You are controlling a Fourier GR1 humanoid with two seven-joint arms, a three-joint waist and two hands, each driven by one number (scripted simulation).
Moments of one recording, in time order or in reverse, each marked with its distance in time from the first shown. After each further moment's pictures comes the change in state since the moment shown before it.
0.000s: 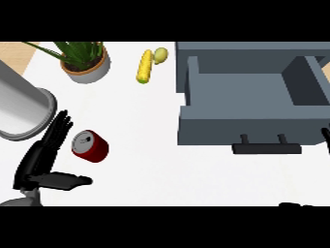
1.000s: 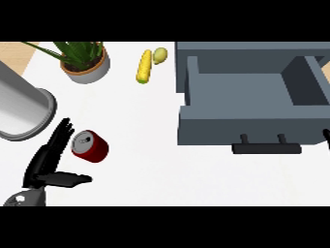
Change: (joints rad) left arm -0.126 0.046 0.052 0.436 -0.044 -0.002 -0.251; right arm 0.013 0.021 0.004 -0.041 0.006 0.010 0.013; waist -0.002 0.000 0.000
